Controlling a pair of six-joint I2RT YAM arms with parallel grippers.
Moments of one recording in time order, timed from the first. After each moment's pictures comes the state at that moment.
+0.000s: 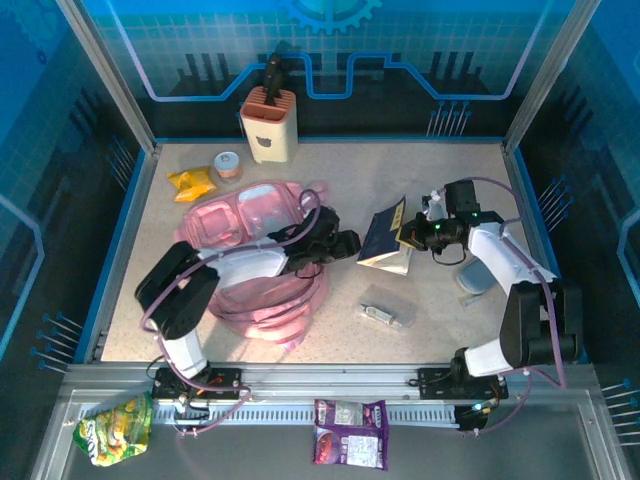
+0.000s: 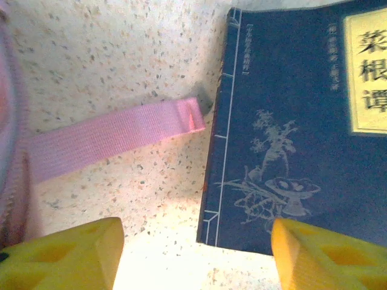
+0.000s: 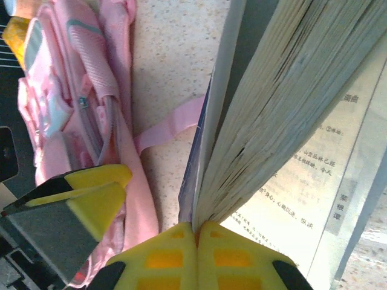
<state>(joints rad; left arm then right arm) -0.73 1.73 1.03 -0.04 0.05 -0.98 0.06 1.43 0.97 -0.59 -0.63 0.48</state>
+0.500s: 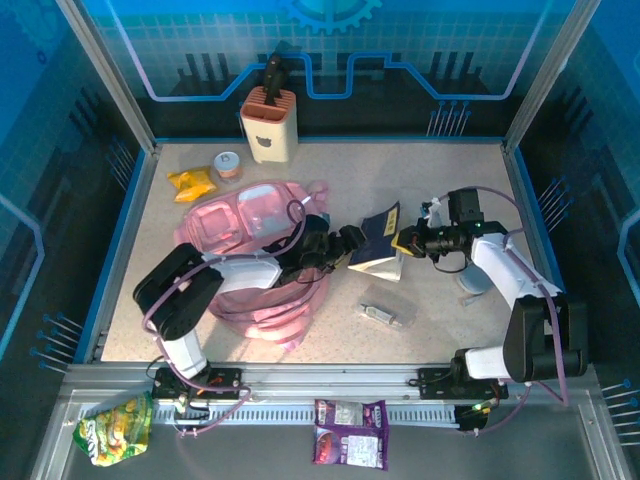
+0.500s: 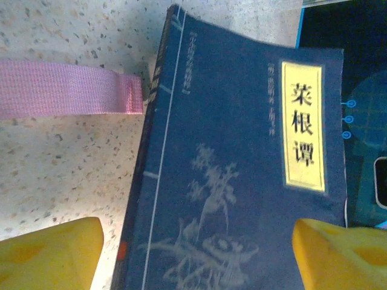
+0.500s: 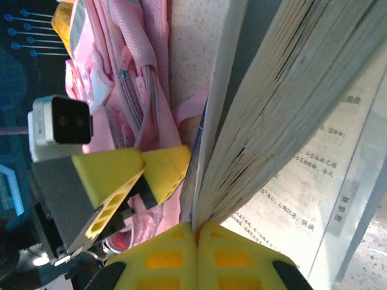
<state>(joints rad) -0.72 1.79 0.90 0.36 0.19 -1.35 0.06 1.36 0.86 -0.54 -0.78 0.57</state>
